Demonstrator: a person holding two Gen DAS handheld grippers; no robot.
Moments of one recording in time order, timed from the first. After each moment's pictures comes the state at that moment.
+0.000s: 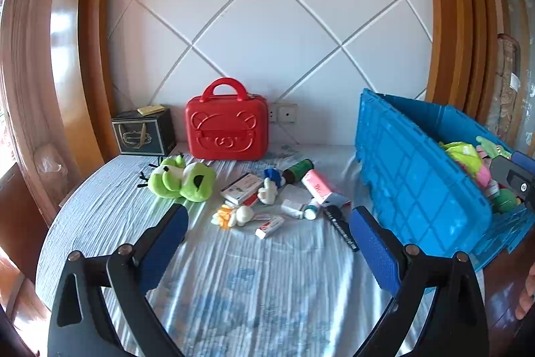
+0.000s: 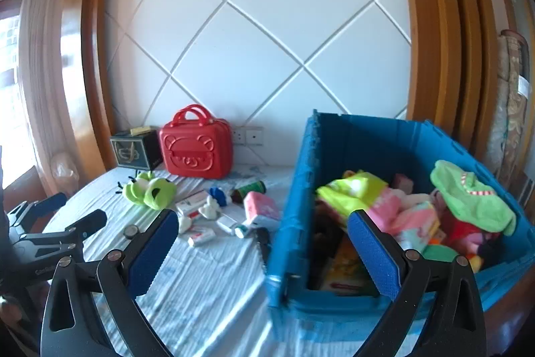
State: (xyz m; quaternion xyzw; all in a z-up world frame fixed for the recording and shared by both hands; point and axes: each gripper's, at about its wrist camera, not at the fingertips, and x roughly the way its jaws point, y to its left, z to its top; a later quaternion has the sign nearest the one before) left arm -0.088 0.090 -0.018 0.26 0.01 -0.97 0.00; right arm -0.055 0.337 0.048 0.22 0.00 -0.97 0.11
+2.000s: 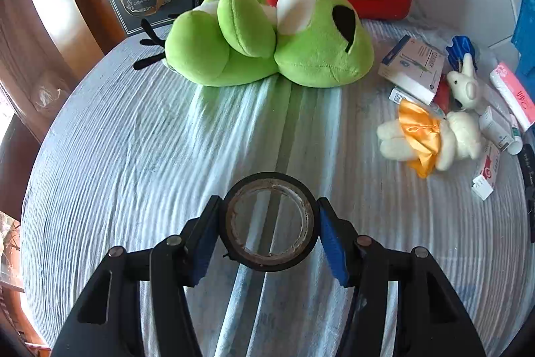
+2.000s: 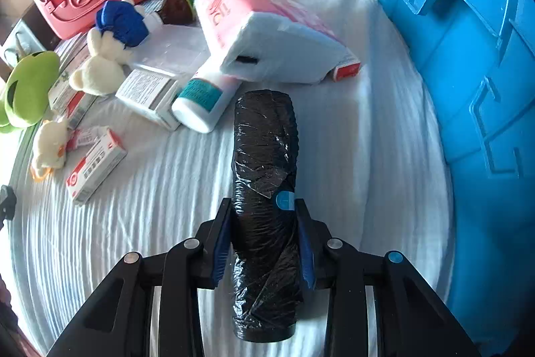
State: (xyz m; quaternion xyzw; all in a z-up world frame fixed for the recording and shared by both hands) left arm -0.320 -0.095 -0.274 0.49 0.00 -0.87 0.08; right arm -0.341 0.273 -0.271 0.57 -0.03 -0.82 0.03
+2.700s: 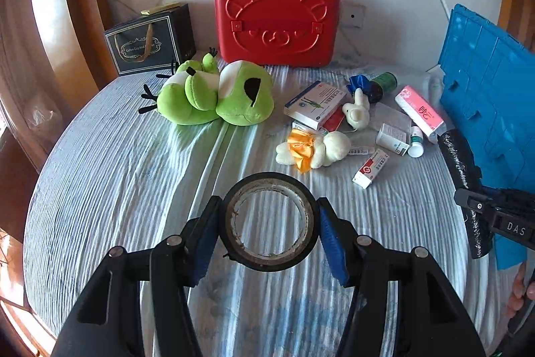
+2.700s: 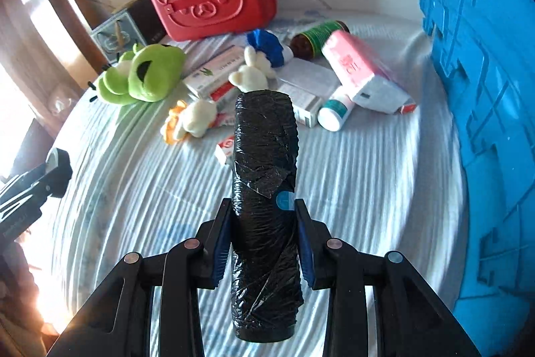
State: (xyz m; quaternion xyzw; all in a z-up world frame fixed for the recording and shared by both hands) left arm -0.231 -0.031 -0.176 0.42 0.01 -0.91 0.02; right arm -0.249 0.211 -0.169 0.49 -0.02 -0.86 0.17
